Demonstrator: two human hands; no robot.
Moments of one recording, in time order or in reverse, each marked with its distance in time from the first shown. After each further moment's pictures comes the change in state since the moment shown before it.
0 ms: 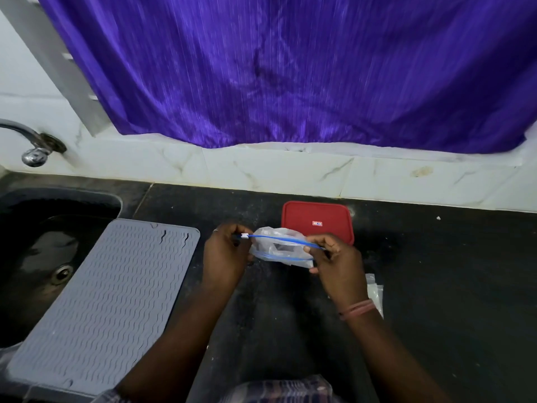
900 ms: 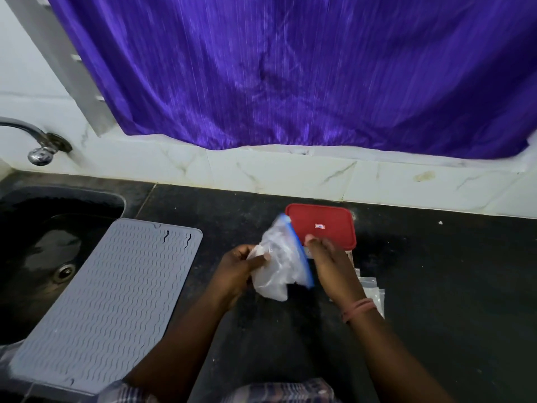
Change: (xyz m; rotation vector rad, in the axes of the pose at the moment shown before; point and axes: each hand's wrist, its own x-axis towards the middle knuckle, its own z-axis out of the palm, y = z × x) left_hand -0.010 -0.031 0.014 -0.627 -0.422 -0.441; right_hand 0.002 -0.016 0.003 -0.079 -0.137 0.150
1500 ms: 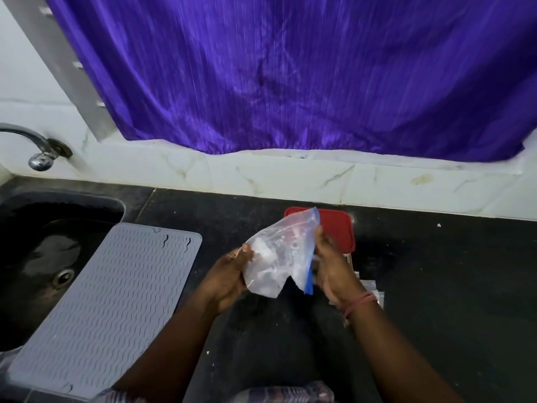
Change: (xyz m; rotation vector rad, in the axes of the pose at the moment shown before) left_hand -0.006 0.011 -0.010 -0.208 -0.163 -0.056; right_hand 0.013 0.000 0.007 0.620 -0.191 0.229
